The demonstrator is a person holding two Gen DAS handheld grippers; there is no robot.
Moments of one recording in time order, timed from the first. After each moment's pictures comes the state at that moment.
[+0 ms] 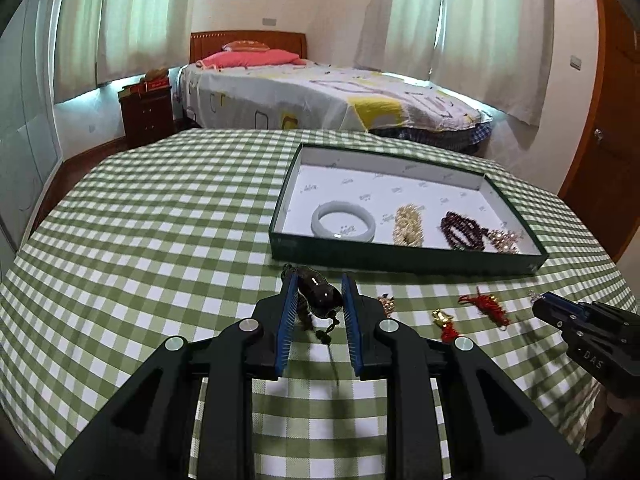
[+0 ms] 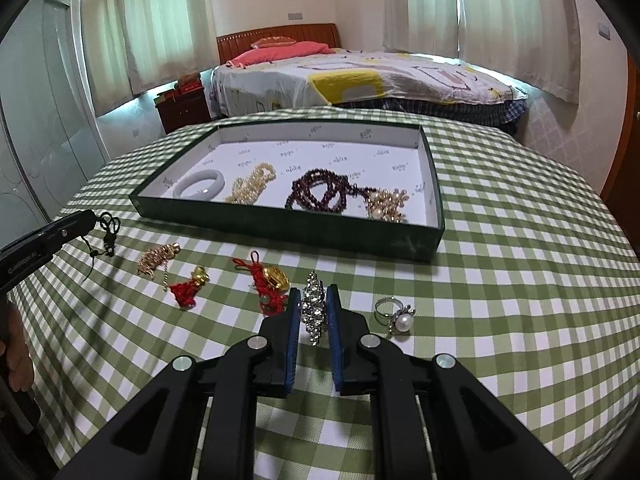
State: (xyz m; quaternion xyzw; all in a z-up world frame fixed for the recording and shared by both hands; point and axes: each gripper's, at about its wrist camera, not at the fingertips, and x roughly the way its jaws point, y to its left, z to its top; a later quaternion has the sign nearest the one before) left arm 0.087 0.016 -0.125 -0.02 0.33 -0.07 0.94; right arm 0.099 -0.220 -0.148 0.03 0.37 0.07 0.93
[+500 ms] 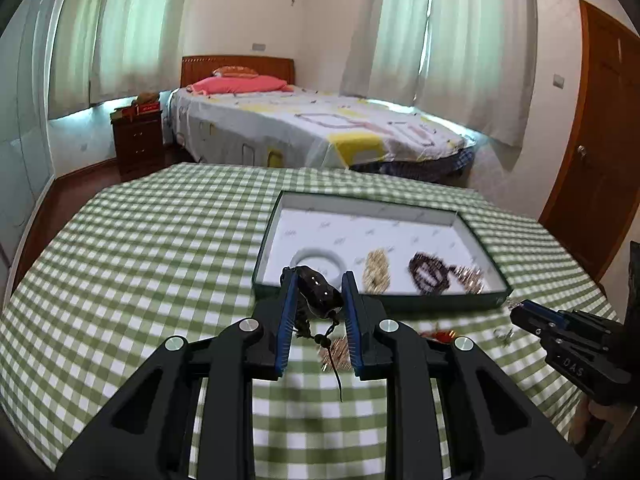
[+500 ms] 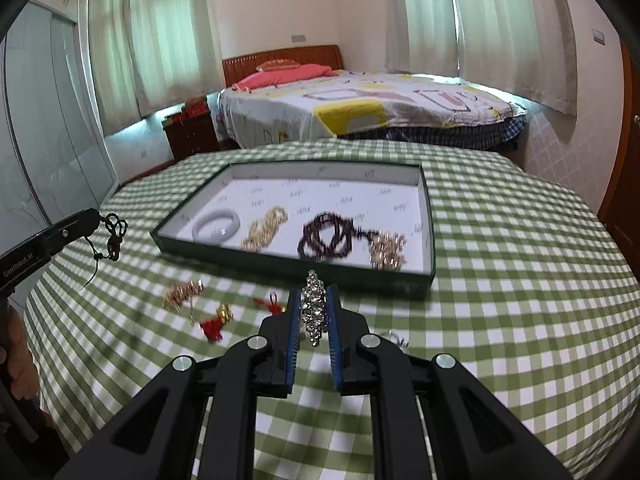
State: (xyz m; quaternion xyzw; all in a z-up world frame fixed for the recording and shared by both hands) left arm 0.077 0.007 -0.077 -0.03 0.28 -0.09 0.96; right arm 0.094 -0.223 -0.110 0.04 0.33 0.08 0.94
